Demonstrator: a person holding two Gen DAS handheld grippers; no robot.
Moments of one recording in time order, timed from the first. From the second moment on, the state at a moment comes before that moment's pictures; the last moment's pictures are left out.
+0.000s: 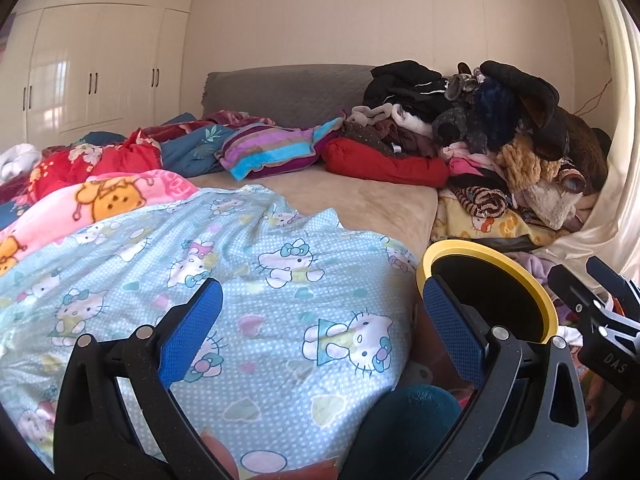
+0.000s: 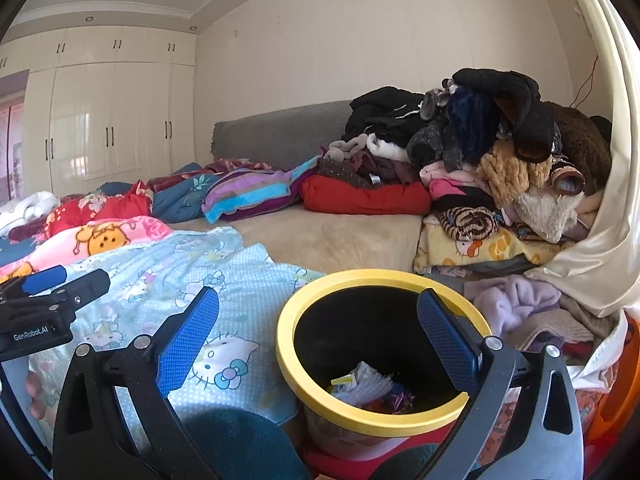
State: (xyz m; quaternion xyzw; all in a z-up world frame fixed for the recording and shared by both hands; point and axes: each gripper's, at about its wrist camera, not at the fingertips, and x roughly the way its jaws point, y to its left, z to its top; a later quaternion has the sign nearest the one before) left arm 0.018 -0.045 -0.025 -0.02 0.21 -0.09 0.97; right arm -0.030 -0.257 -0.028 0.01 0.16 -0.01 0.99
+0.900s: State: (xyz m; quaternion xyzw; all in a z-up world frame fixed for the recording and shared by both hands) left arm 0.017 -0.045 -0.026 -0.02 0.20 -0.08 0.98; right arm -0.028 -0.251 -0.034 0.01 0.16 -0.01 0.99
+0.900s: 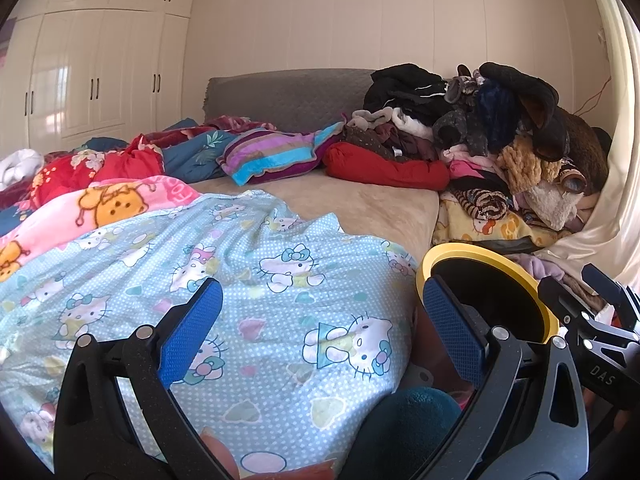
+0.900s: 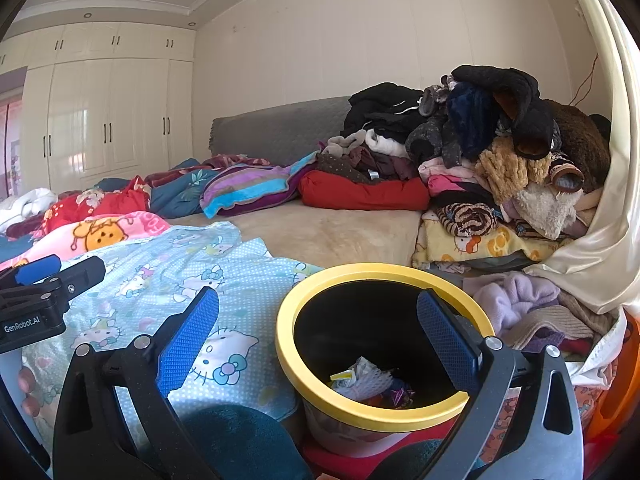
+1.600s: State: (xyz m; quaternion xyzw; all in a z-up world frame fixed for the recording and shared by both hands) left arm 0.017 -0.046 -0.026 -0.02 0.20 -0.08 0.98; right arm -0.027 -0.254 -0.035 0.02 0.16 -0.01 0.99
